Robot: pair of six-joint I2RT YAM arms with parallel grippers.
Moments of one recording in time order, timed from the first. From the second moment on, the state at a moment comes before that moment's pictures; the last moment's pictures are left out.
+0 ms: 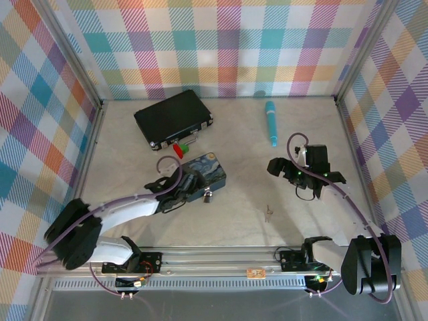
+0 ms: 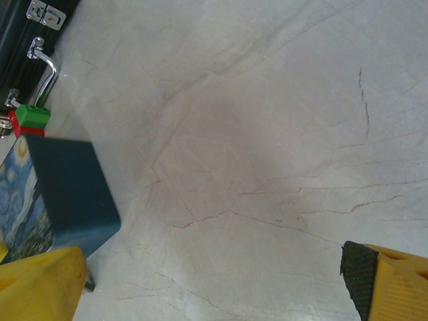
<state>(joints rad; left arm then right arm) -0.77 1.37 0.67 -0.21 -0.27 -1.24 0.09 1.10 0.68 -0.47 -0.38 0.47</state>
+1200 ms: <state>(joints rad) -0.73 1.34 0.85 -0.14 -0.28 -1.06 0.60 1.31 0.63 -0.76 -0.02 0.72</state>
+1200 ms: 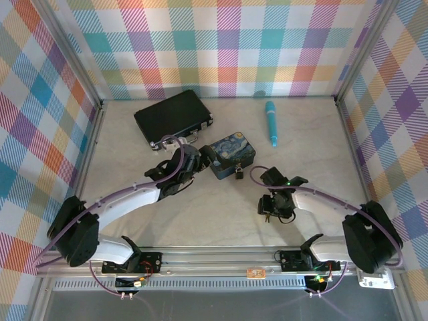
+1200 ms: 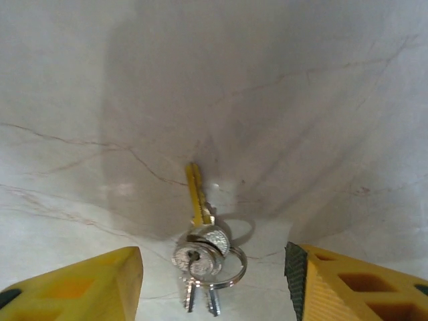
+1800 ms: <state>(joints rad) -0.73 1.27 0.77 -0.19 -0.25 -1.05 0.66 1.39 0.70 -0.80 0.06 0.77</state>
